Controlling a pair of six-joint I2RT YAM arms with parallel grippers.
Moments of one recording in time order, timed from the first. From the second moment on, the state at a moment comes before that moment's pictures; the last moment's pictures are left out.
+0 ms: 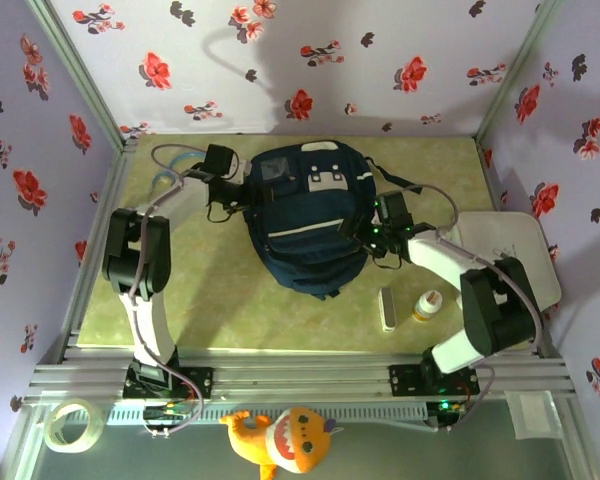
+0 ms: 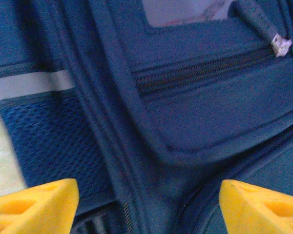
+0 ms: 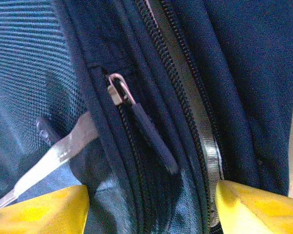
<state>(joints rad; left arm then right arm) -0.31 1.97 1.46 -0.48 0.43 -0.42 0.36 1.53 0.85 -0.21 -0.29 0.84</state>
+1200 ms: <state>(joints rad) -0.39 1.73 1.04 -0.17 0.55 -0.48 0.27 1.81 1.30 -0.28 -0.28 0.58</state>
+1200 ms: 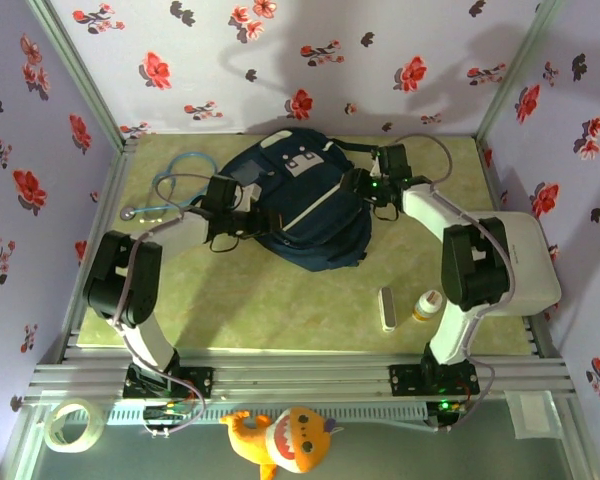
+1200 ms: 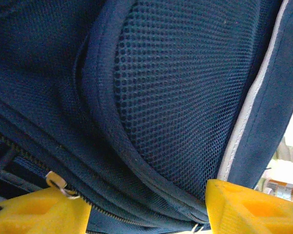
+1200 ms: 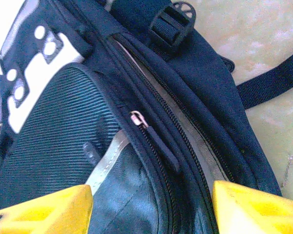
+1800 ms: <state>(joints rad) -0.27 1.69 1.02 -0.17 0.48 -0.55 0.37 1.58 1.05 -0.28 -0.29 0.72</state>
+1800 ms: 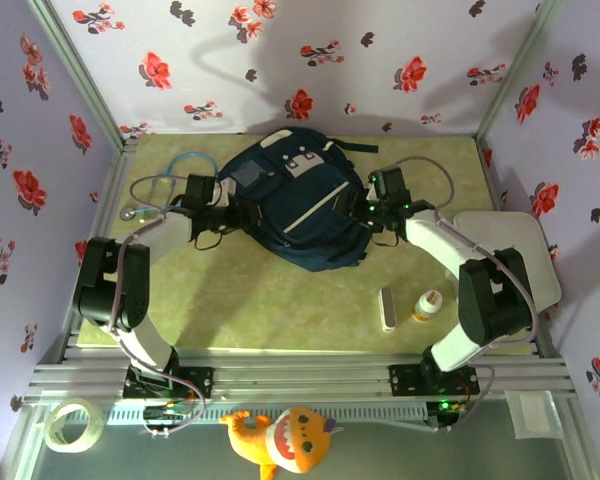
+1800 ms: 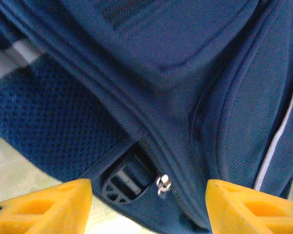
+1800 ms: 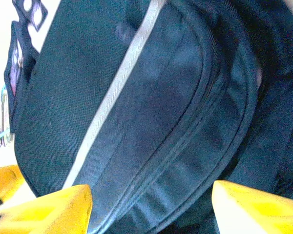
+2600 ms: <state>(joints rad) -0.23 1.90 1.16 -0.01 0.46 -1.04 0.52 1.48 0.80 -0.11 -0.22 0.96</state>
